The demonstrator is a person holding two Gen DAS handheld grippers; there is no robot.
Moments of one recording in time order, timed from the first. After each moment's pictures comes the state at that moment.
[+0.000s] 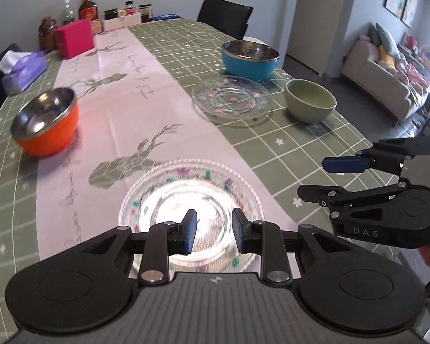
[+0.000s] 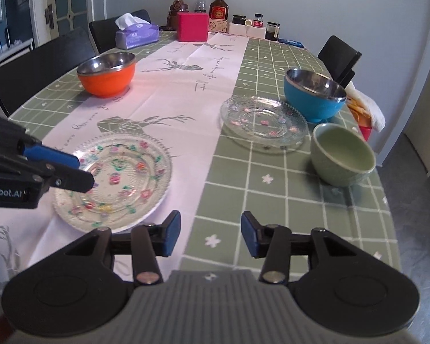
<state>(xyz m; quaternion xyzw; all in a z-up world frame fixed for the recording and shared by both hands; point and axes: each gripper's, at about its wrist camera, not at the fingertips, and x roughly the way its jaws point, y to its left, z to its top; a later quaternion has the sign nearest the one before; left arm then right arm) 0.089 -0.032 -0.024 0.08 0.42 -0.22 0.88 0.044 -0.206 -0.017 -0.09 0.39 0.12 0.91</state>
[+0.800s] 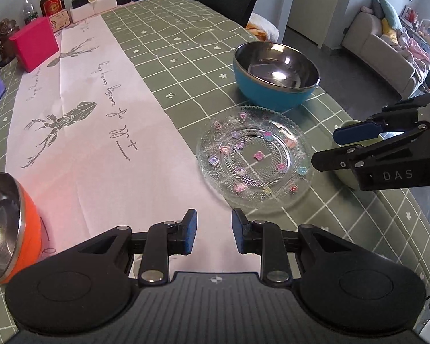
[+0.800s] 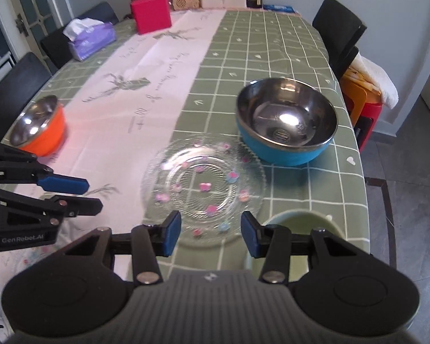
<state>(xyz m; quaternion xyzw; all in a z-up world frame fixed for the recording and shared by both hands) 0.273 -0.087 -0.030 0.11 0.49 -0.23 0.83 0.254 -0.274 0.007 -0.03 0.50 0.11 0.86</state>
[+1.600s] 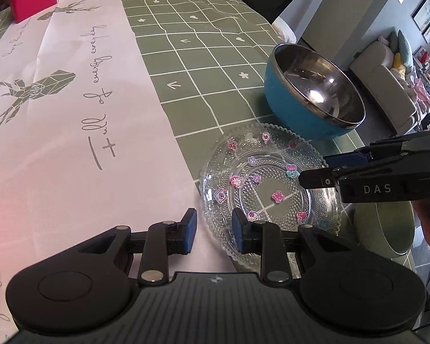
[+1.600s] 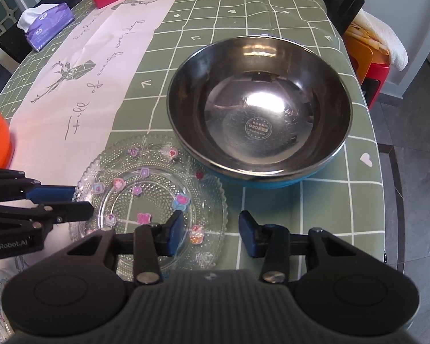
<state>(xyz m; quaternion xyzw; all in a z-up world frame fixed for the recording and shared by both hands) 0.337 -0.092 -0.075 0.00 0.53 -0.23 0.82 0.337 -0.303 -0.047 0.01 0.56 0.11 0.82</state>
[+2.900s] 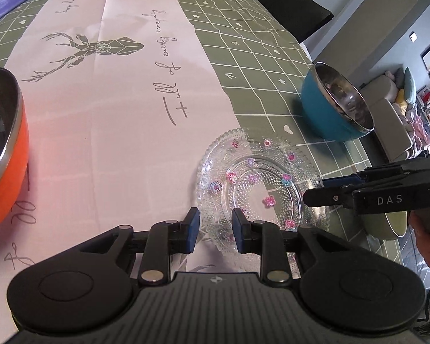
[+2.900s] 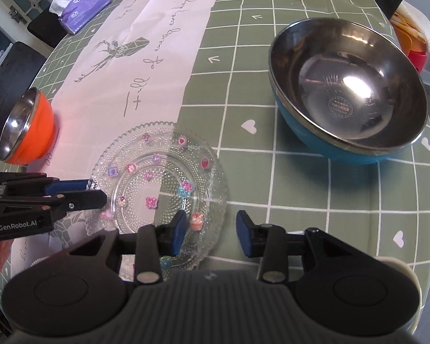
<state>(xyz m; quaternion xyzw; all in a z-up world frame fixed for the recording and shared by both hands) 0.311 -0.011 -0.077 -0.07 0.53 -0.21 0.82 0.321 -0.253 -0.048 0.04 0.58 0.16 0.80</state>
